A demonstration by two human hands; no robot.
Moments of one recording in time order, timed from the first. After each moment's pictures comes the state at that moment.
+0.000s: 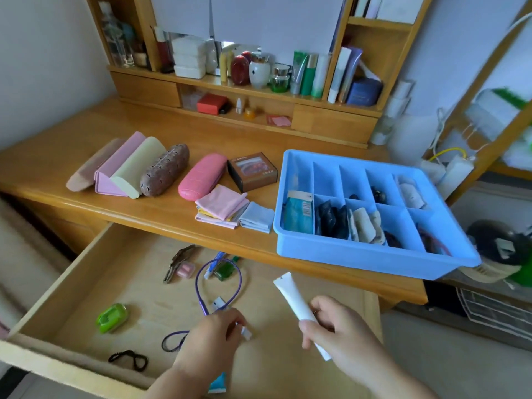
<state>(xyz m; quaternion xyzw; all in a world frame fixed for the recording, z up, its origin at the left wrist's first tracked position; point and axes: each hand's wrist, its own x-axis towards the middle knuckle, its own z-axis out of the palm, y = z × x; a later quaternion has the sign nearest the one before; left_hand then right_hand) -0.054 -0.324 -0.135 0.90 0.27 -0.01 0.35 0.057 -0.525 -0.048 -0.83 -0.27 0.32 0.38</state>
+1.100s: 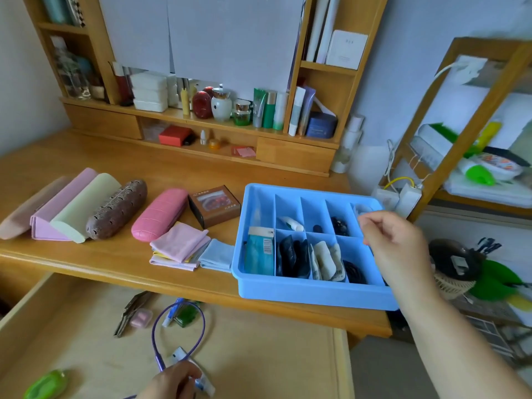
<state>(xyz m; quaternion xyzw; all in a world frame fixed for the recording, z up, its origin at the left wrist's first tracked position) -0.031 -0.277 -0.140 0.82 0.19 -0.25 0.48 0.191 -0.546 0.042 -0.82 -0.18 -0.13 0.52</state>
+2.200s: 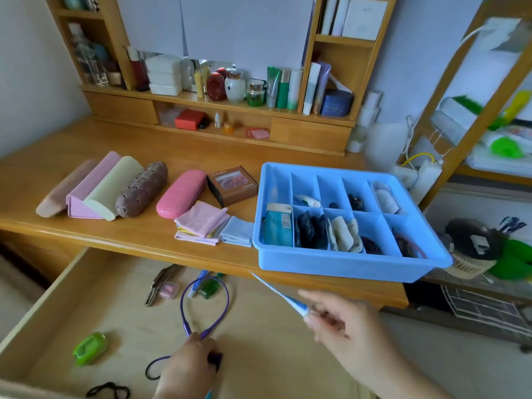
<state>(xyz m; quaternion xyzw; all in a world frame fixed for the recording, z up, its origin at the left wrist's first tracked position) -0.044 -0.311 -0.157 0.92 0.25 -0.16 0.25 0.065 -0.542 -0.012 -0.83 -0.36 0.11 0.41</state>
